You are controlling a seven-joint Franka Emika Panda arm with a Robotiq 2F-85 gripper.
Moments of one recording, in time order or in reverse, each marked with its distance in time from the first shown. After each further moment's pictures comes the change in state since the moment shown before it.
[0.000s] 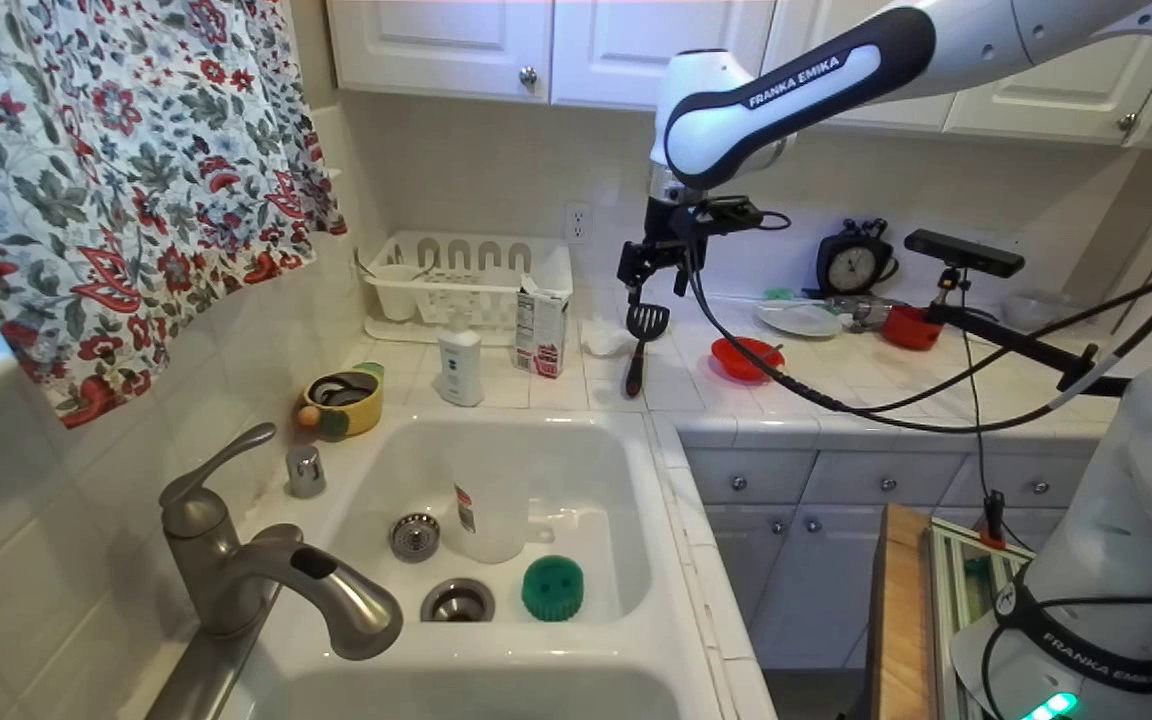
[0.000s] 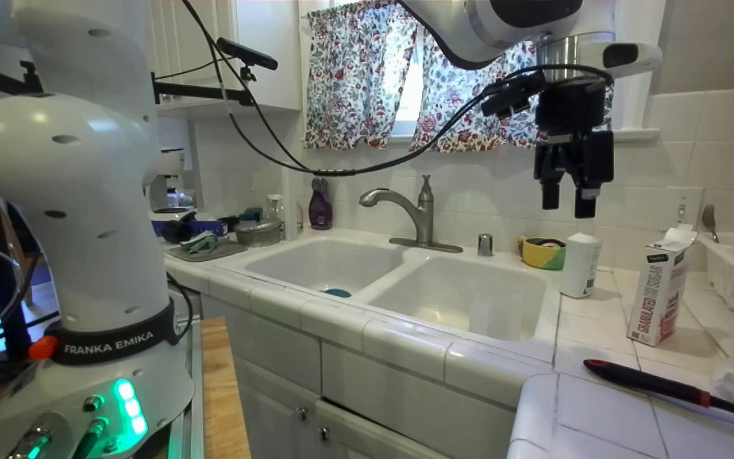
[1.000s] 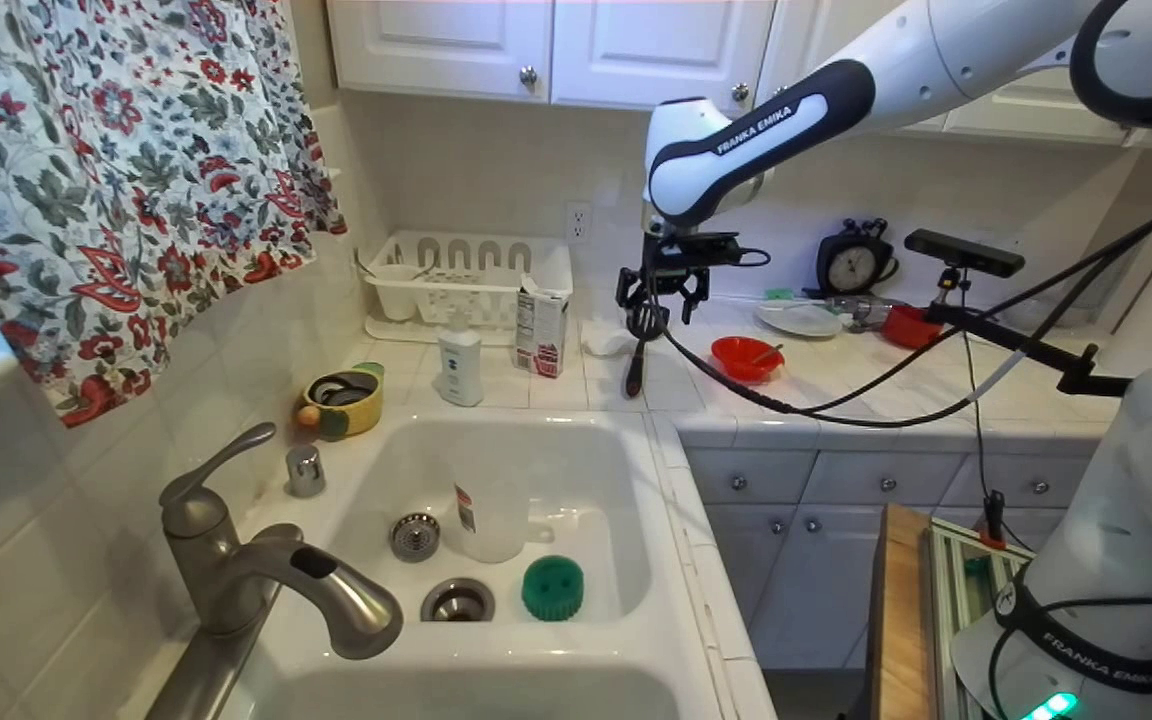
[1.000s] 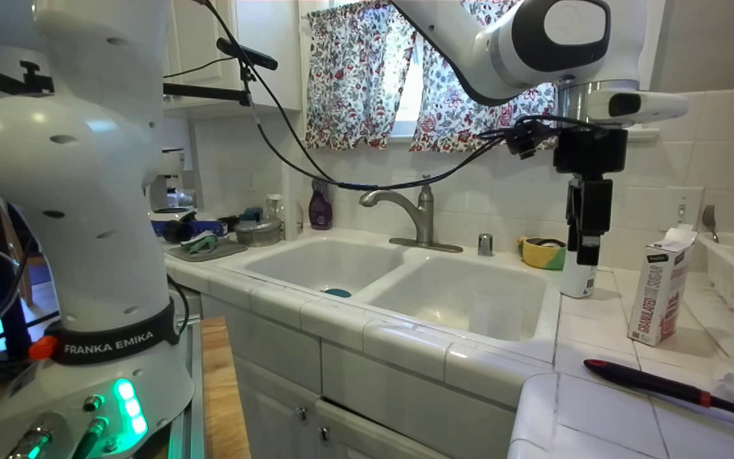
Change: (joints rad) arm -0.009 0.129 -0.036 0.035 -0.002 0.026 0.323
